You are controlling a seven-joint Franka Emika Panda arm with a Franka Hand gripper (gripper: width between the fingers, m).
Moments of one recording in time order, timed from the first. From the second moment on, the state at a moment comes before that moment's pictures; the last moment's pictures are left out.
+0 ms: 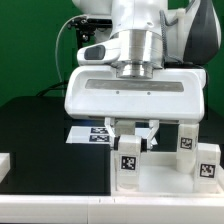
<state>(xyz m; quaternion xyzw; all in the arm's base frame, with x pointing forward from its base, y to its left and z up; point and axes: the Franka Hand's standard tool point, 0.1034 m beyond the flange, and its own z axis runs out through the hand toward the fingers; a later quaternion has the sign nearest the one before) 0.620 -0.004 0.081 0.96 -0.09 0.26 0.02</state>
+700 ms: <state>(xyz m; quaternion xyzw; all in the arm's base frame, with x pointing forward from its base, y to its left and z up) 0.628 0.004 0.088 0.99 -0.11 0.12 -0.04</state>
